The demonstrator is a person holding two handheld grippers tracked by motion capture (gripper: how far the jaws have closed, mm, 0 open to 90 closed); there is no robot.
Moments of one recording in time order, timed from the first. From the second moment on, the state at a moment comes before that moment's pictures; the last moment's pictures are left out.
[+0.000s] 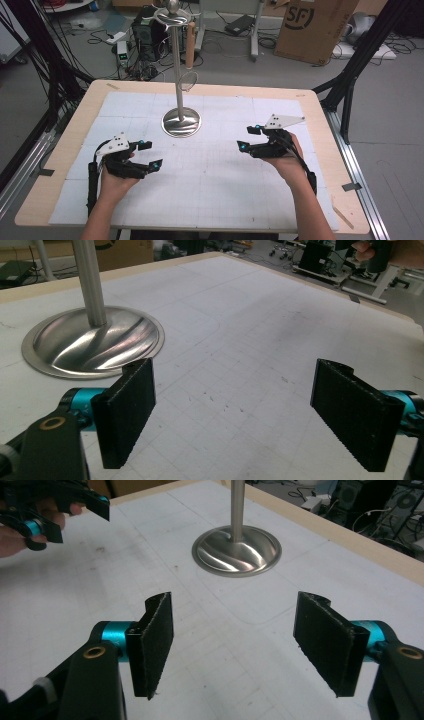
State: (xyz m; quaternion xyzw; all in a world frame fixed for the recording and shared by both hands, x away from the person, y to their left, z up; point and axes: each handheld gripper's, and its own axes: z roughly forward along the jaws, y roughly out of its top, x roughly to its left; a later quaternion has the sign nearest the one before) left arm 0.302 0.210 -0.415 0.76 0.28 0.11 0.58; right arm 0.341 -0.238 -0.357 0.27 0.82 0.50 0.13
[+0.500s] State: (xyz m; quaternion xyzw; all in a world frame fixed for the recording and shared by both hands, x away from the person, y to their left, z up) left arm 0.302 0.209 -0.415 0.76 0.28 0.11 0.58; right arm 0.330 -0.248 -0.385 0.29 0.82 0.49 0.12
